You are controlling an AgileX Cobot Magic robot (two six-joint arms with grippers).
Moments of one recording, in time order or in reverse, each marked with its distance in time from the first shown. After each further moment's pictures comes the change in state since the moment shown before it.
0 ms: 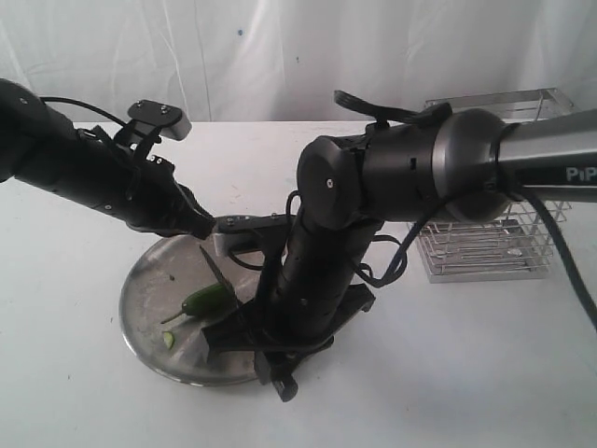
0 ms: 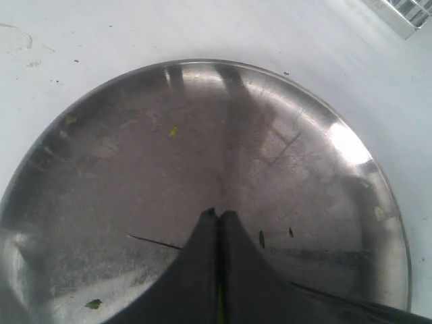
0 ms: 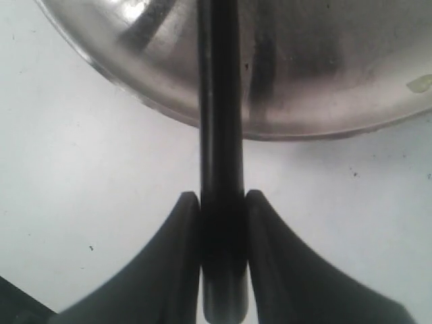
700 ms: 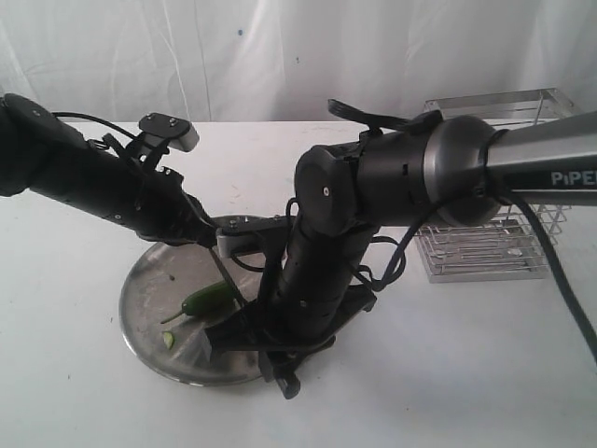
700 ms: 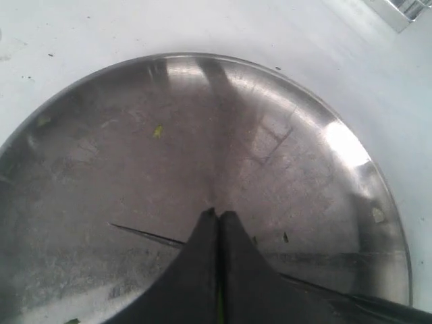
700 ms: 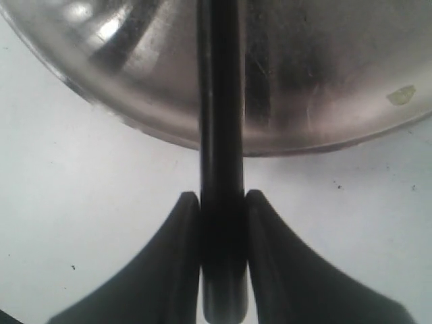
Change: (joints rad) left arm 0.000 0.050 0.000 -0.094 0.005 0.103; right arm 0.000 0.020 0.000 -0.034 -0.024 0.046
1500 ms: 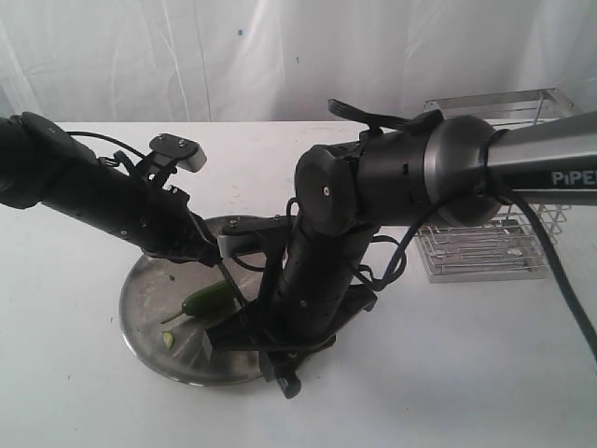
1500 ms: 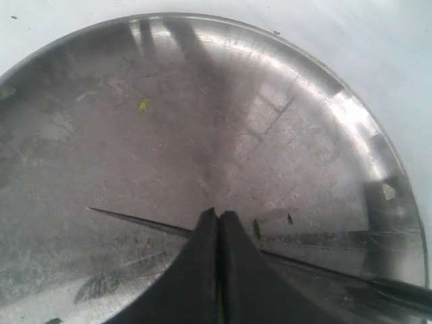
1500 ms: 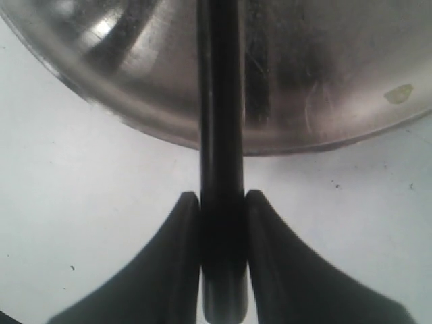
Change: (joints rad) left arm 0.000 0.060 0.000 -0.012 0.025 0.050; right arm 0.000 0.000 0.000 -0.003 0.000 0.002
